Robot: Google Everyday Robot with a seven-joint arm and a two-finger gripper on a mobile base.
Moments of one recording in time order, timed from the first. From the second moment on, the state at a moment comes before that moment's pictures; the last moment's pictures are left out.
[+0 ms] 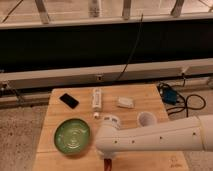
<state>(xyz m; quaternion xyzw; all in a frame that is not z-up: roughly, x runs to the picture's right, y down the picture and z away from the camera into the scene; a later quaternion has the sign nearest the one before) 0.002 0.315 0.699 -0.24 -0.26 -0.66 0.67</state>
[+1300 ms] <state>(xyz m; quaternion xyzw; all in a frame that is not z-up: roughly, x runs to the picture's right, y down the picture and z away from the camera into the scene) -0.063 0.239 0.687 -0.21 -0.25 -0.69 0.64</state>
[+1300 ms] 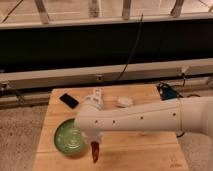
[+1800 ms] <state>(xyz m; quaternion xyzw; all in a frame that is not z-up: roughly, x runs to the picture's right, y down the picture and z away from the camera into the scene) -0.094 0.232 0.687 -0.20 -0.26 -0.71 0.63</state>
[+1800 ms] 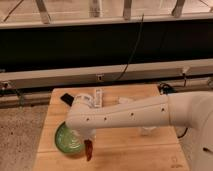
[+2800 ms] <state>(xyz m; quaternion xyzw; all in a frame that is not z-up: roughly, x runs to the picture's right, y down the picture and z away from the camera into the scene) -0.117 0.222 0.700 -0.19 -0.27 -0.72 0.61</state>
